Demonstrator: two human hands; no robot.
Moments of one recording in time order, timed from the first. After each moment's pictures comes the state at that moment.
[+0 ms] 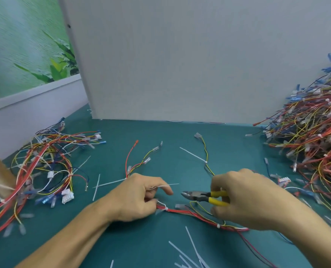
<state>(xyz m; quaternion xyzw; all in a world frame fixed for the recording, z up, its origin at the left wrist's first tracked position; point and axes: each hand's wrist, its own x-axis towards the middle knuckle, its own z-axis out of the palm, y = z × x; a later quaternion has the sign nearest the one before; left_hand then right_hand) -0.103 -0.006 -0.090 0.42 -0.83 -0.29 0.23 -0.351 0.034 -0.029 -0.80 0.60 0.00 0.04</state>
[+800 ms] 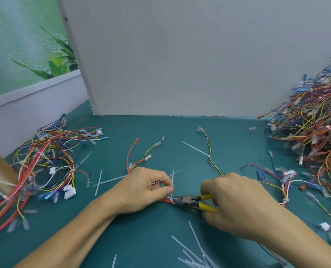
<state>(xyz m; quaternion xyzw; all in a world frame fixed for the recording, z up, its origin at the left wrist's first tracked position) -0.109 -0.007 -0.090 0.44 -0.81 -0.31 0.23 -0.332 0.038 -0.056 -0.81 0.58 0.02 -0.01</state>
